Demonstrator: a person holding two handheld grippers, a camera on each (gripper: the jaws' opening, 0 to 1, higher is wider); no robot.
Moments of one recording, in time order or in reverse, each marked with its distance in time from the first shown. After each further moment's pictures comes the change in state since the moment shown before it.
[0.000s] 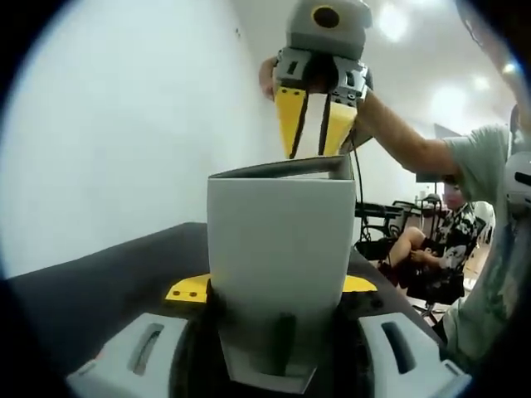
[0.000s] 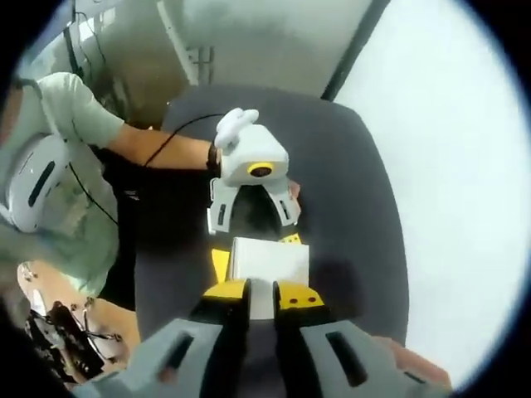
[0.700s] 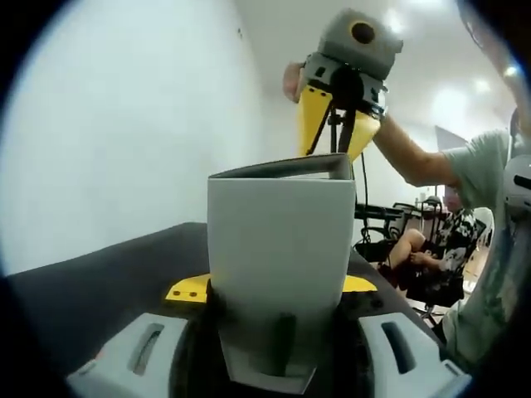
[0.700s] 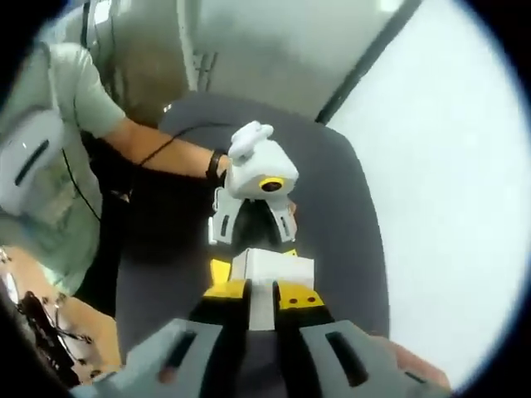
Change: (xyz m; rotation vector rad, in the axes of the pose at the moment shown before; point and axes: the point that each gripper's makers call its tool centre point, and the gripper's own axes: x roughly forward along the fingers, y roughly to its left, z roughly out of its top) left arm 0.001 0.002 0.001 -0.009 -0.002 0.002; right arm -0.009 0.008 0.010 -0.070 -0.145 -0.092
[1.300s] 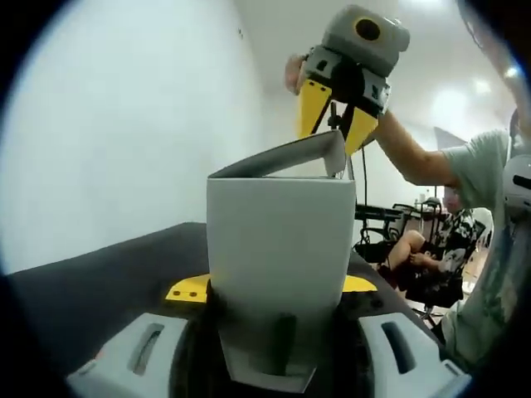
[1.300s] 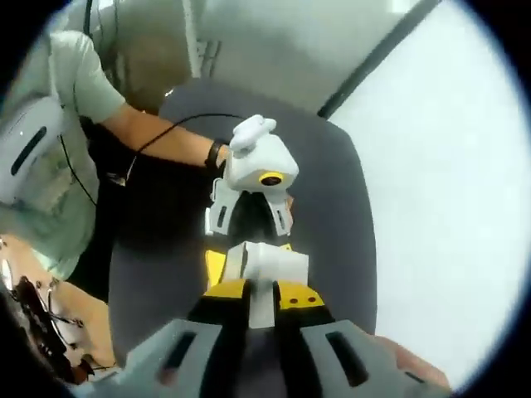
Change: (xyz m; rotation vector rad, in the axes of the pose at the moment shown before) left arm -0.002 0.001 0.000 -0.004 -0.002 -0.002; right arm 0.010 0.002 -0.006 -0.127 0.113 -0.075
